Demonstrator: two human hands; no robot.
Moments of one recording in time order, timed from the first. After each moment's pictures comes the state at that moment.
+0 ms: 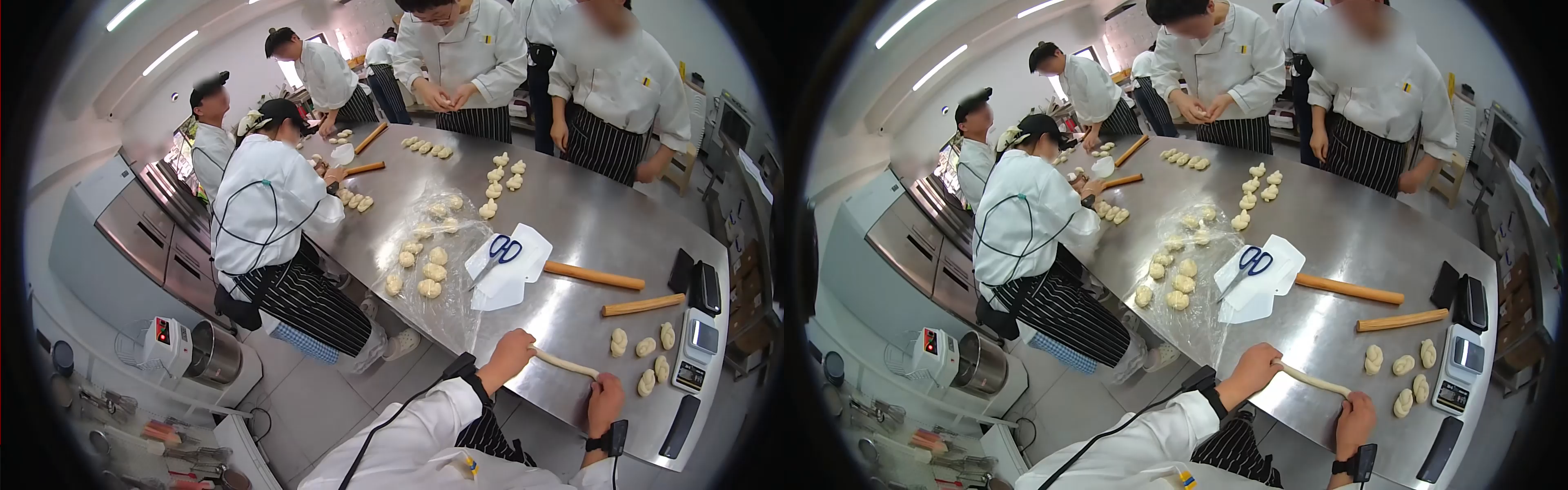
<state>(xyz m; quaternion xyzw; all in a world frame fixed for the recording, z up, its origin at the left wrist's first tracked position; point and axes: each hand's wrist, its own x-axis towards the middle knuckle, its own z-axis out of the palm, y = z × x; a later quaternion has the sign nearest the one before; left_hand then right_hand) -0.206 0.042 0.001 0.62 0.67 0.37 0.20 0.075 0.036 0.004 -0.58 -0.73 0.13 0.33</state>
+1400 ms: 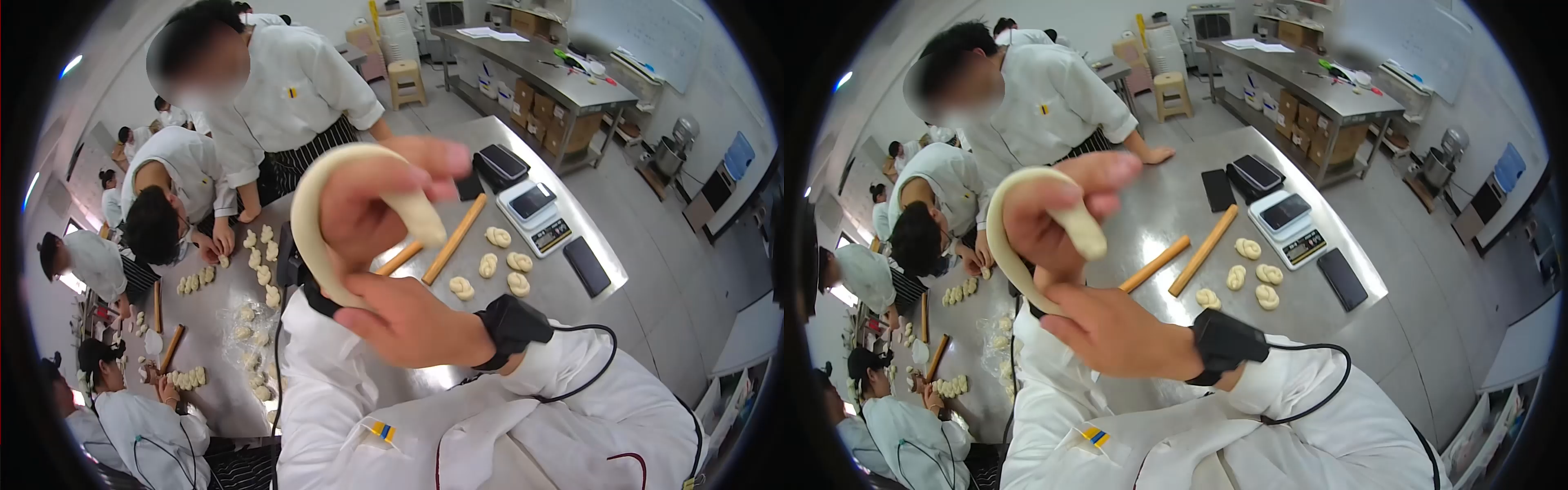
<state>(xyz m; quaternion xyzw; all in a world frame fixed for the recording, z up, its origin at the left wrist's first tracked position) -0.106 0.215 0.352 0.74 -0.24 0.57 0.27 -0.057 0.096 0.304 -0.37 -0.78 0.11 0.49</state>
